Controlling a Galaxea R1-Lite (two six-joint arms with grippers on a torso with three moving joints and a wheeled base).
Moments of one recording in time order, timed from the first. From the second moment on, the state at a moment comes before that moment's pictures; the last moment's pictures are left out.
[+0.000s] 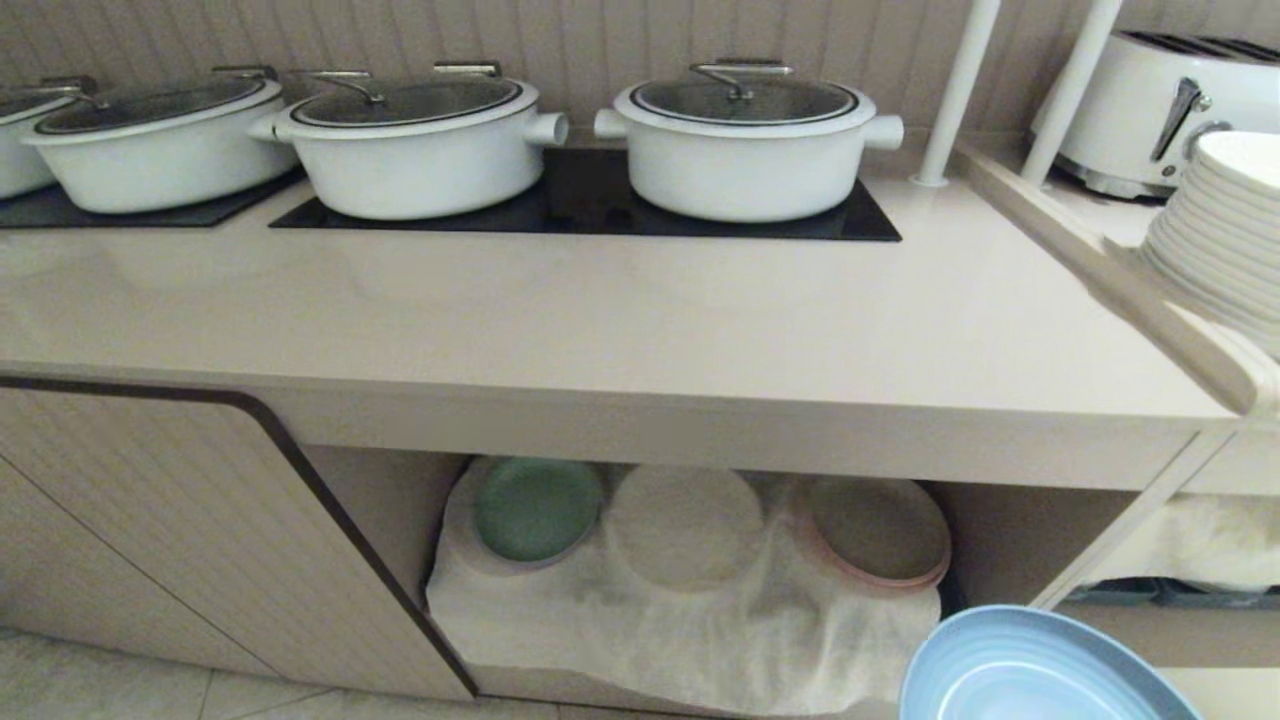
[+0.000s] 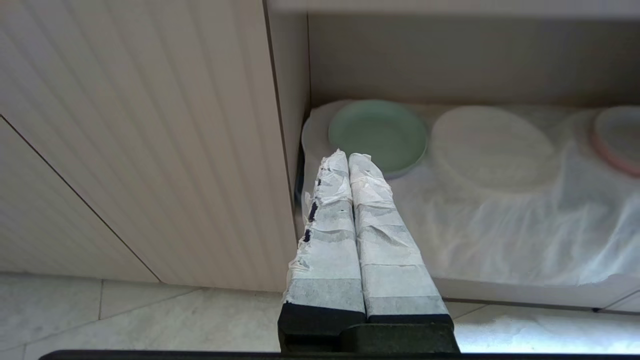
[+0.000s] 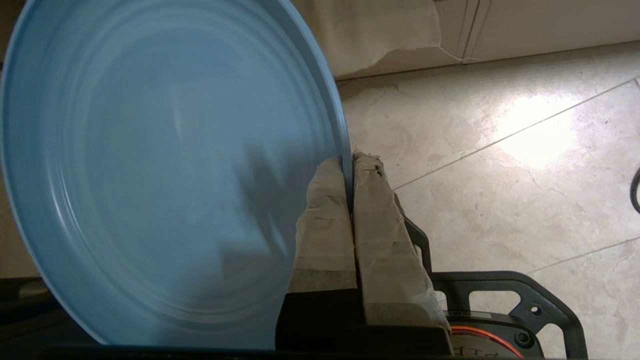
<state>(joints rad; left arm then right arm) 0.00 0.00 -0.01 0.02 -0.02 -0.01 0.32 0.71 -0.29 0.32 -0.06 0.53</state>
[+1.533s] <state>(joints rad) 0.00 0.00 -0.01 0.02 -0.02 -0.01 0.32 0.72 -0.32 0.32 -0.06 0.53</state>
